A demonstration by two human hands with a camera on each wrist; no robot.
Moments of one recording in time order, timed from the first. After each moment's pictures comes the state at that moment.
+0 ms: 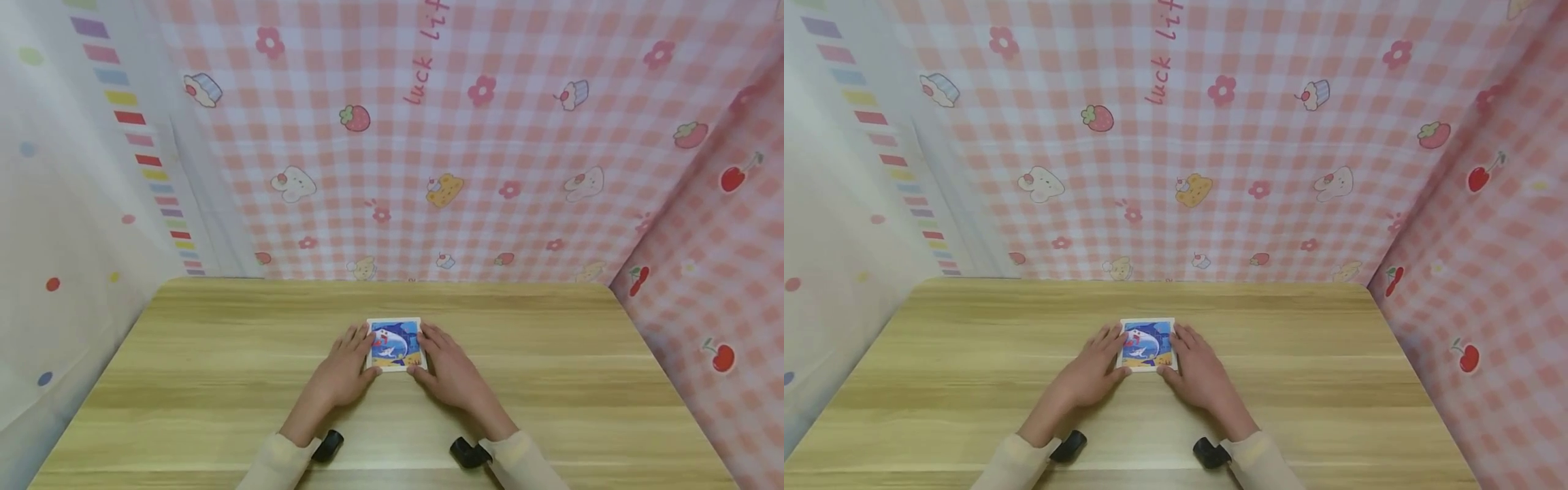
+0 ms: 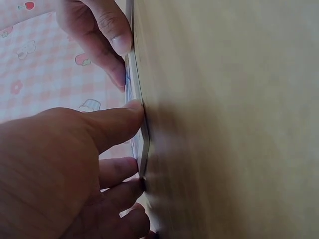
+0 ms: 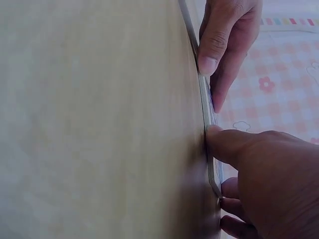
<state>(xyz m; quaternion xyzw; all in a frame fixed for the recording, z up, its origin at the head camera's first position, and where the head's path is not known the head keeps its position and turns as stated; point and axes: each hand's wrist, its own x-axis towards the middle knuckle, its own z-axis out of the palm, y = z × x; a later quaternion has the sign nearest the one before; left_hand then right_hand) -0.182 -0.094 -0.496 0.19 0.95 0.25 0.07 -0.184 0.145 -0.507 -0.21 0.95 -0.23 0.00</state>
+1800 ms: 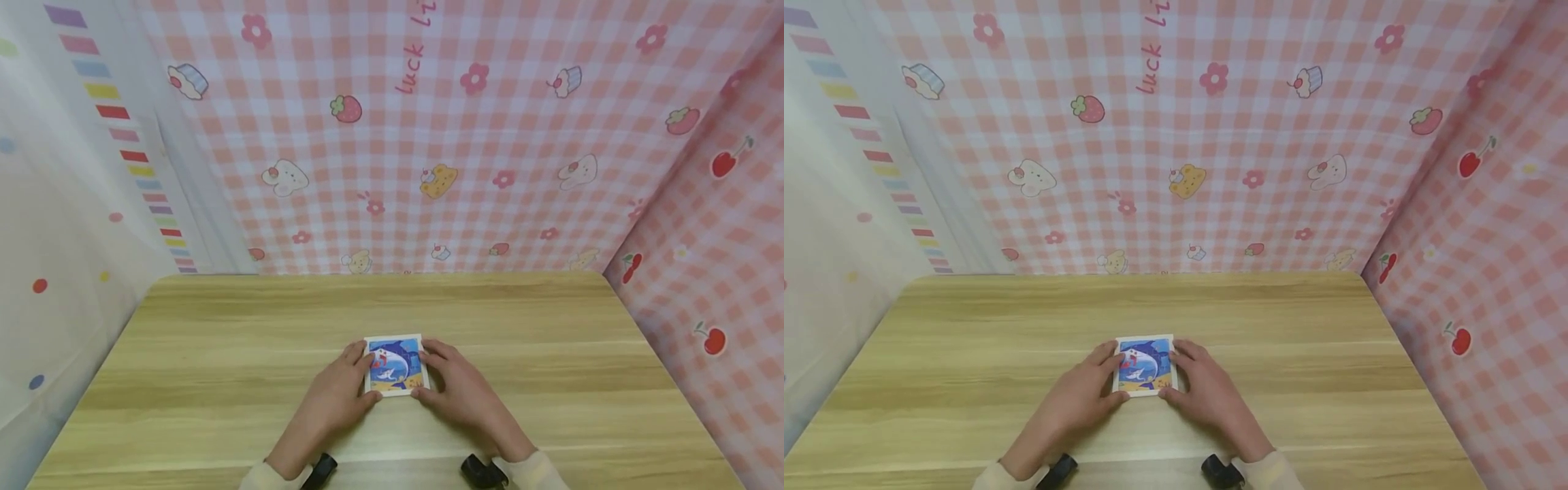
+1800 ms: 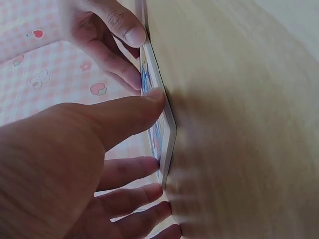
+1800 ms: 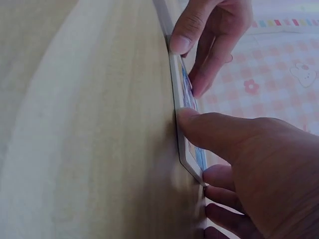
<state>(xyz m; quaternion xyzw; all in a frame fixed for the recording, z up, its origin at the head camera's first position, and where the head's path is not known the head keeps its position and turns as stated) -0.141 -0.091 -0.486 0.19 0.95 0.22 0.06 -0.142 0.155 -0.495 -0.18 0.95 -0.27 0.02</state>
